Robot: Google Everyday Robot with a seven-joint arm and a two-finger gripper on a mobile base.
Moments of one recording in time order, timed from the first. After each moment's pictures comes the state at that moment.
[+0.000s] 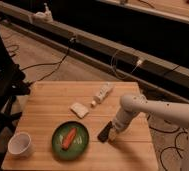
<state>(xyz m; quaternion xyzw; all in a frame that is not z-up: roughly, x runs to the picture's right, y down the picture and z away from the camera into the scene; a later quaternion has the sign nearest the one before) 0.112 0.266 0.805 -0.48 0.01 0.36 0.80</state>
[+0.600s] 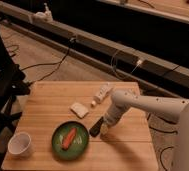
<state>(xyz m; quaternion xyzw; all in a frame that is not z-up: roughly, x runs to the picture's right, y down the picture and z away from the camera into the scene) 0.055 0.241 0.813 -0.47 -0.04 0.32 0.82</state>
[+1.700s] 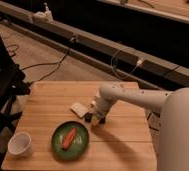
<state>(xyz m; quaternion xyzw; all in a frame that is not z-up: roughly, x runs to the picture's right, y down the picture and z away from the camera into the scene) 0.018 0.192 0.845 -0.43 -0.07 0.27 0.86</state>
